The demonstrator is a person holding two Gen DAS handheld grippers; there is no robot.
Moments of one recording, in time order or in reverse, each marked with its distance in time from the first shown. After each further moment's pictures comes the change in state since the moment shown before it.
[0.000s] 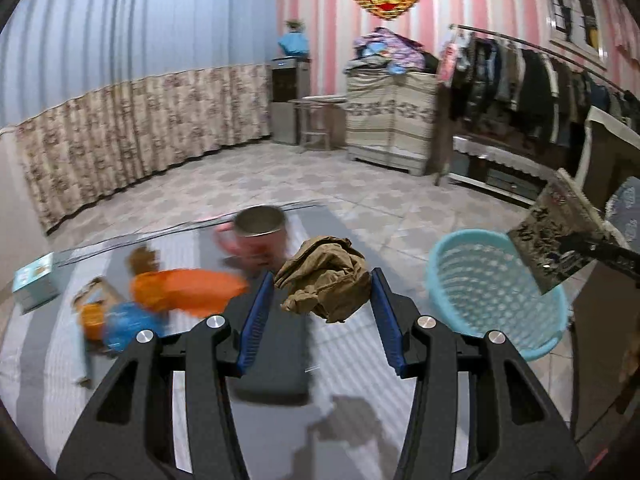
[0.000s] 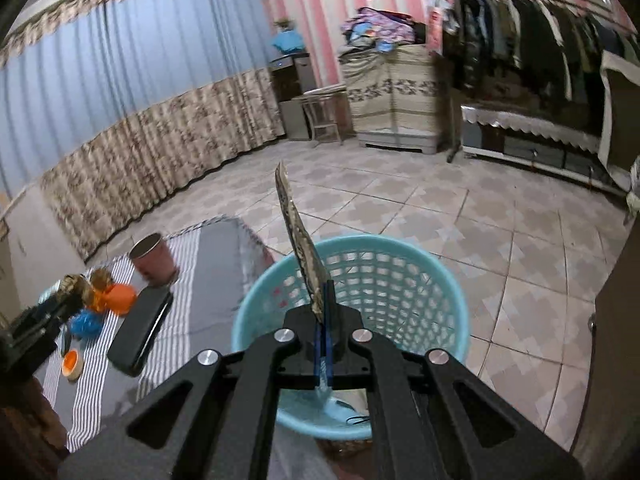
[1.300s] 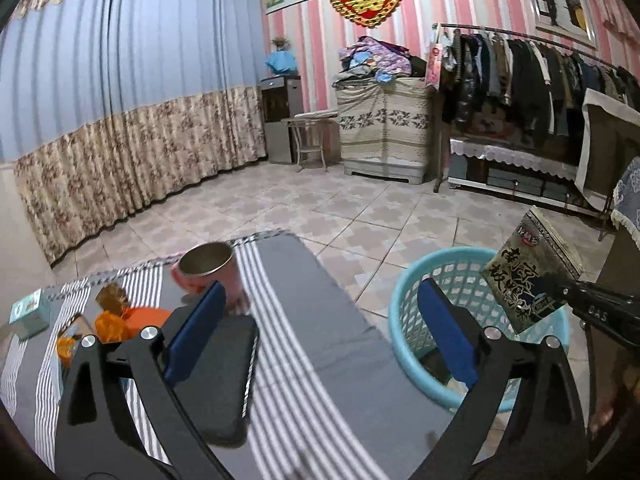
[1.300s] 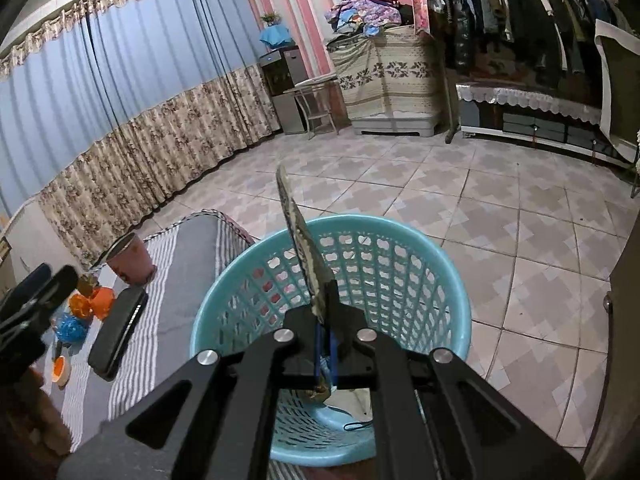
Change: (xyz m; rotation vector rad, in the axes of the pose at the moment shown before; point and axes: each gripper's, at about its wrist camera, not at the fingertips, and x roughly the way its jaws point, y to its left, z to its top) left arm 0.022 -0.059 0.016 0.060 -0.050 0.059; right arm 0.043 -0.032 -0.027 0.061 0.028 0.015
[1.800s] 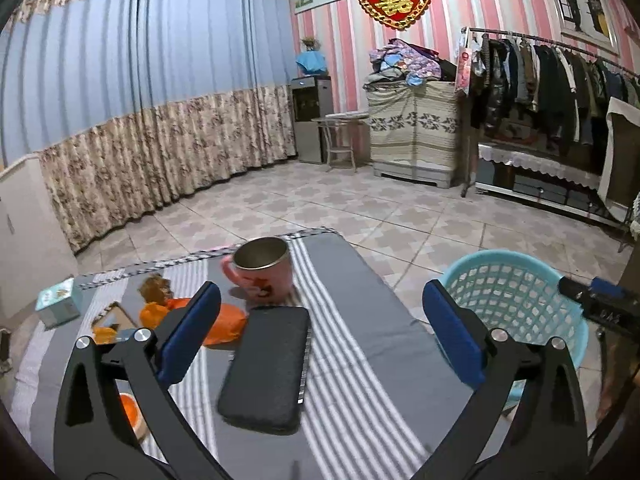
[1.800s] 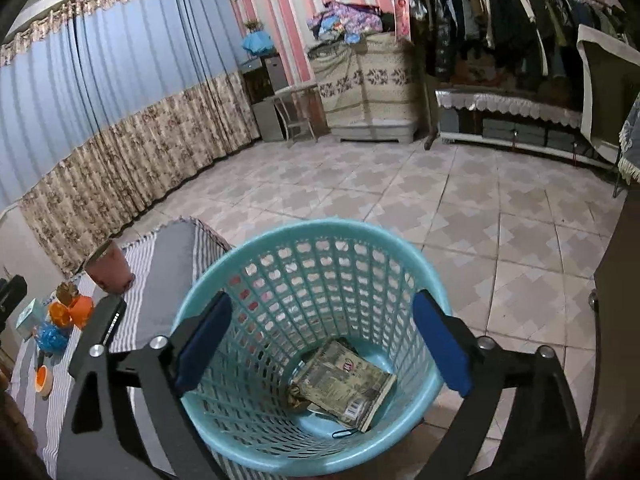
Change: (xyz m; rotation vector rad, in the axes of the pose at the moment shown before) left arm -0.021 0.027 -0.001 -0.024 -0.009 0.108; right arm -0.005 0.000 0.002 0.013 -0.051 -0.072
